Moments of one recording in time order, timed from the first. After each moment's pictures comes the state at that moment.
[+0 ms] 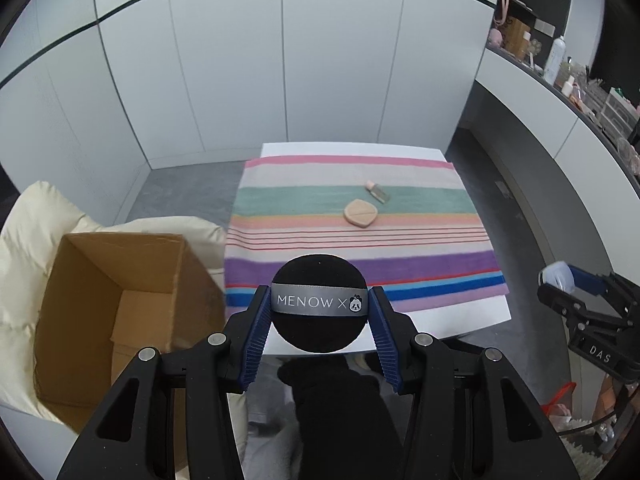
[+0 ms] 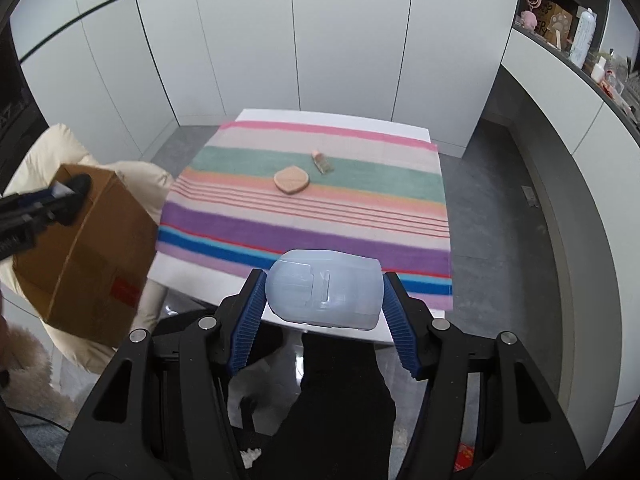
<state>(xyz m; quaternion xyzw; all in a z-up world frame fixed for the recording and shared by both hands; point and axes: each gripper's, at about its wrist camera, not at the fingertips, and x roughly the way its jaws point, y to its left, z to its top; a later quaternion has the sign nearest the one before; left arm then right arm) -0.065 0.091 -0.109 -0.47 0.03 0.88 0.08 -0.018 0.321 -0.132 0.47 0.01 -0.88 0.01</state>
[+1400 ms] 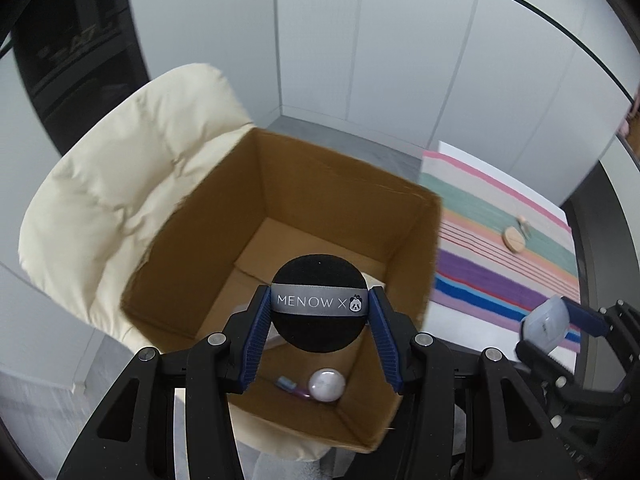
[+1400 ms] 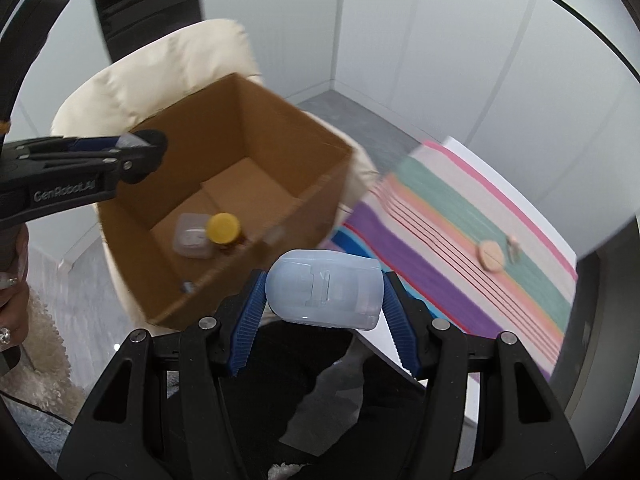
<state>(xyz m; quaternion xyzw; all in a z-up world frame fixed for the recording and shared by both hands) -0.018 -0.146 -0.138 -0.48 -0.09 0.86 -0.13 -0.034 0.014 -0.146 0.46 0.18 -0.83 0.26</state>
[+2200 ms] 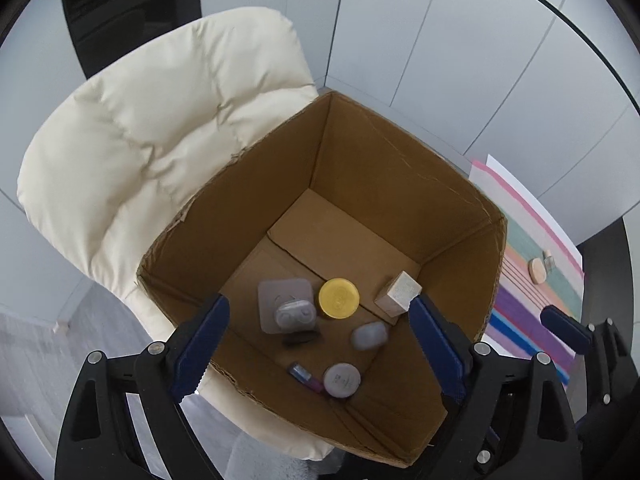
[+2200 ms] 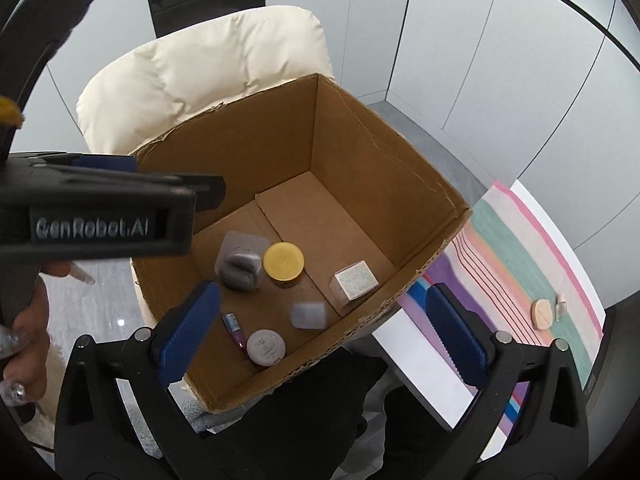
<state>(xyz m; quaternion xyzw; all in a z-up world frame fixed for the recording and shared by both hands) -0.016 -0.209 -0.167 -0.51 -0.19 0.82 -0.18 -0.040 -0.087 -0.172 0.45 0.21 -0.81 0.32</state>
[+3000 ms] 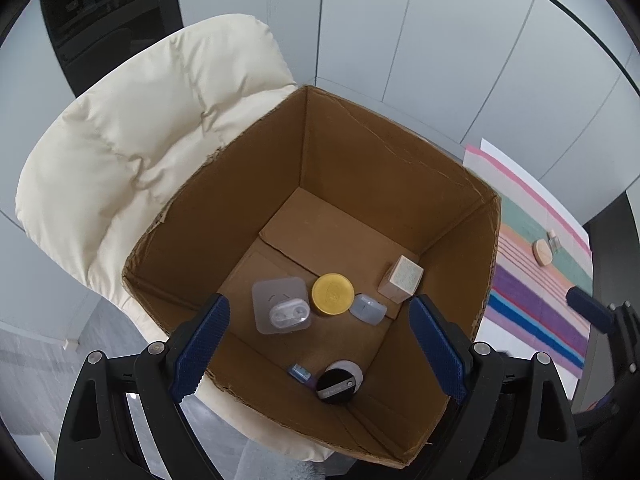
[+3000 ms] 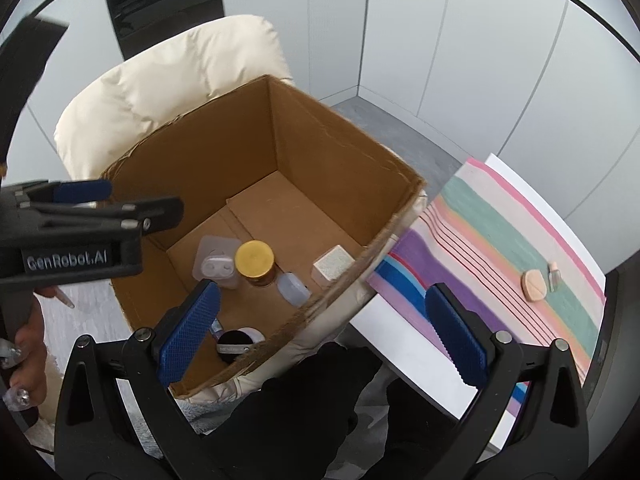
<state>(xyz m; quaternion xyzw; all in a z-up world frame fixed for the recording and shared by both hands) -0.022 -0.177 -0.173 -0.51 -0.14 0.83 -0.17 -0.061 -0.040 -0.171 0.46 0.16 -0.83 0.28</state>
